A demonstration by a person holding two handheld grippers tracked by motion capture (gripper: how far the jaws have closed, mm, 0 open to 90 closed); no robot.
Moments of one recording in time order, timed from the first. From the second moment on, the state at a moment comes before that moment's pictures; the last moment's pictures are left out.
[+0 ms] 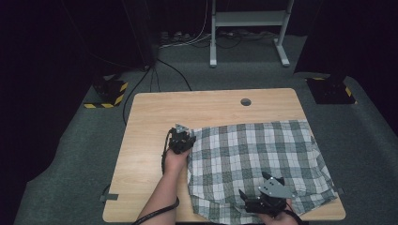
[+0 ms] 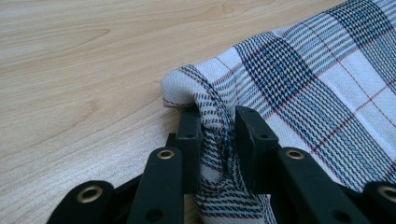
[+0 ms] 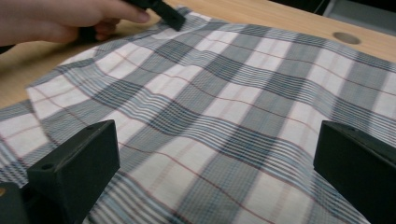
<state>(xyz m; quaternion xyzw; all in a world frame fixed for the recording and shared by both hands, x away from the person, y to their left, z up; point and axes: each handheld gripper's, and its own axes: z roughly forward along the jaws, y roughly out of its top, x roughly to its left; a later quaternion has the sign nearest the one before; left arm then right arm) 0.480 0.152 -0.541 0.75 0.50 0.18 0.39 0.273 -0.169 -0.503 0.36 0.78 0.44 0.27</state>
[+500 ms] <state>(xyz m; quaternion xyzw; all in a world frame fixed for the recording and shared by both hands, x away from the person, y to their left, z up) 0.482 0.155 -0.541 0.75 0.50 0.17 0.40 0.259 -0.093 -0.503 0.33 0.80 0.44 0.23</state>
